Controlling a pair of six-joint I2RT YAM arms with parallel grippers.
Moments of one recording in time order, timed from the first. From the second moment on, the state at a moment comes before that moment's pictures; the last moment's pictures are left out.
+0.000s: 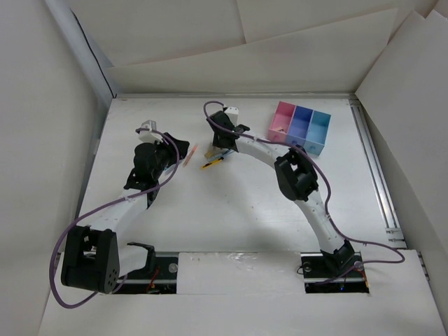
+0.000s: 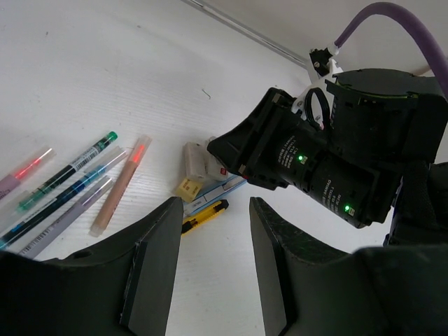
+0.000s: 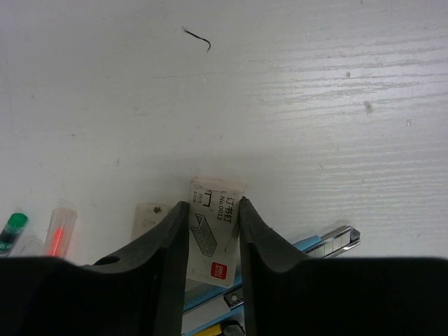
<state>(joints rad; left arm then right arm) -0.19 1.17 0.56 0.41 0.11 -0.65 0.71 2.46 2.09 -0.46 0.44 0.68</state>
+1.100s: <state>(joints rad) -0.28 1.36 0.69 0.32 0.05 -0.60 0.22 1.96 1.72 -0.25 0.31 0.73</state>
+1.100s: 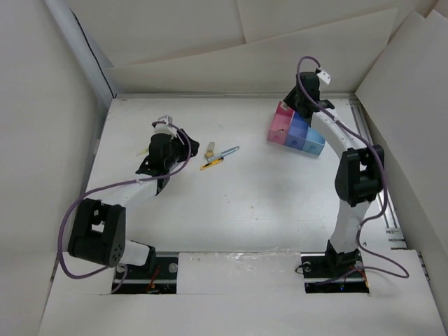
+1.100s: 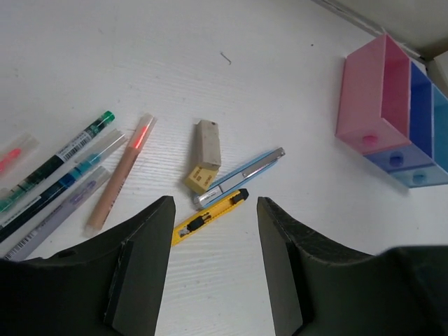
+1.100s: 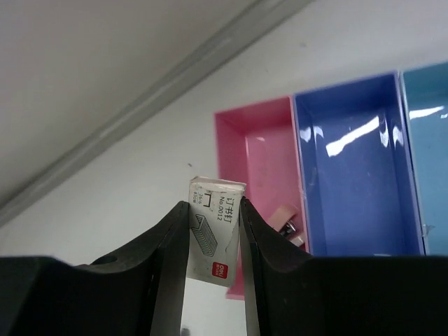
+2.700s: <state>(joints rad) -0.49 1.93 1.25 -0.05 -0.29 -0.46 0.54 1.24 1.01 -0.16 0.34 0.74</state>
